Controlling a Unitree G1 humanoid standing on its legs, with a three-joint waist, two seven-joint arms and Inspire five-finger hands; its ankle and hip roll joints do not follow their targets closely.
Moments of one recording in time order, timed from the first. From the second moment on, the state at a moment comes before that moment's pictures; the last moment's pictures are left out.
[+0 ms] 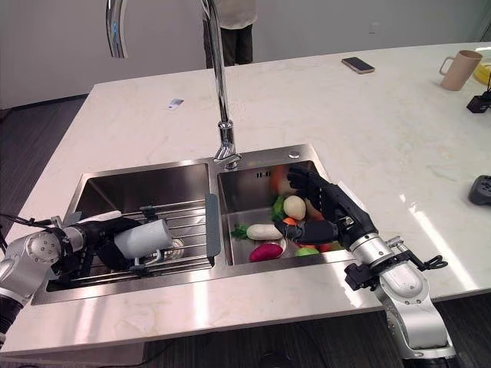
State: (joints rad) left arm -0.31 0.92 -0.21 0.31 0.28 0.02 -0.56; right arm 0.05 -0.67 -0.12 -0.26 0.40 0.05 0.29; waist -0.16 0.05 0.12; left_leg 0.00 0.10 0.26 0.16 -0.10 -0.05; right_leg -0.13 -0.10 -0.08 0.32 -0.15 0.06
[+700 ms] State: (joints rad) left arm -0.06 0.75 0.09 0.25 -0.36 -0.06 -0.37; right arm 0.05 -0.62 -0.13 -0.26 0.40 0.05 0.29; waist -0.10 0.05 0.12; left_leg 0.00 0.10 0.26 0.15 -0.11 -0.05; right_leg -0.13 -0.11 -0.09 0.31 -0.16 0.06
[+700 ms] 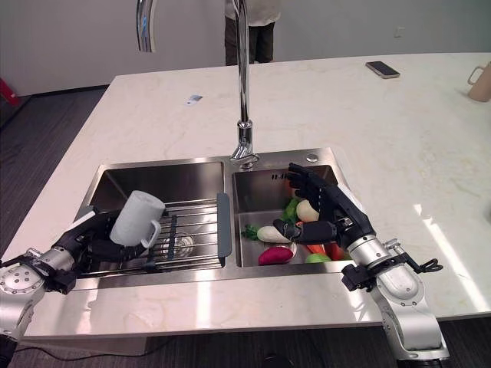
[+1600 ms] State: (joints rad) left arm 0.21 0.35 0.32 -0.30 -0.37 -0.25 0.12; right arm 0.13 -0.54 -0.13 -0.38 0.39 0.04 0.25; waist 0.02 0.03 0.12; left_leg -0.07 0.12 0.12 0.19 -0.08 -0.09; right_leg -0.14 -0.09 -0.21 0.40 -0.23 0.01
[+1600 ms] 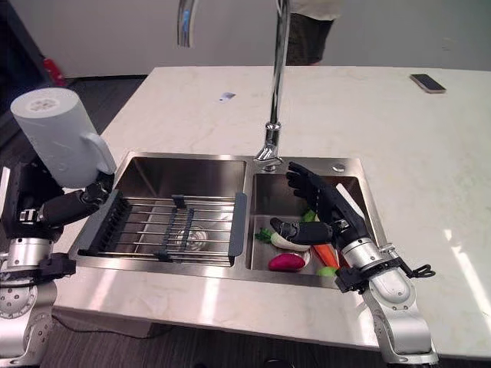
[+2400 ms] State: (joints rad) left arm 0.07 0.41 0.12 -0.22 -0.34 -0.39 0.14; right arm 0.14 -0.40 -0.16 -0.36 0.42 -0.07 0.12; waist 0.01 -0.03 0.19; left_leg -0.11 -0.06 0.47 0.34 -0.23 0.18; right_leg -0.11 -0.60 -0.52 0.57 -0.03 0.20
